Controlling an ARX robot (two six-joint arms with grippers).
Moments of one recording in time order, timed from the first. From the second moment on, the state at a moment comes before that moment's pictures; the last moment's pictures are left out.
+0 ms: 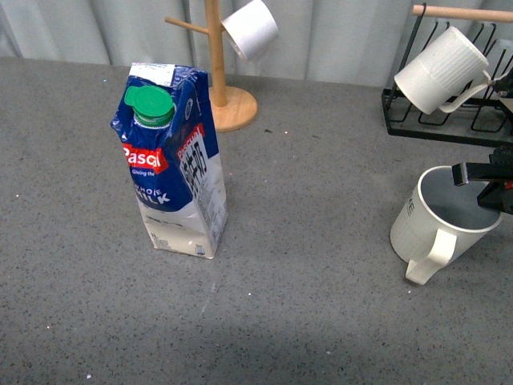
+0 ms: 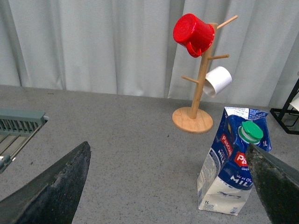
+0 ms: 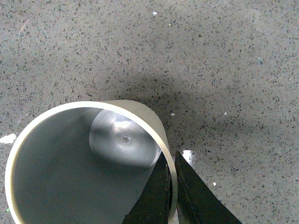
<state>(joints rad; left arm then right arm) 0.00 0.00 0.02 0.00 0.00 0.00 0.06 1.84 0.88 -0.09 -0.02 0.05</state>
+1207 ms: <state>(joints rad) 0.00 0.00 0.02 0.00 0.00 0.00 0.28 1.99 1.11 -0.19 -0.12 0.08</state>
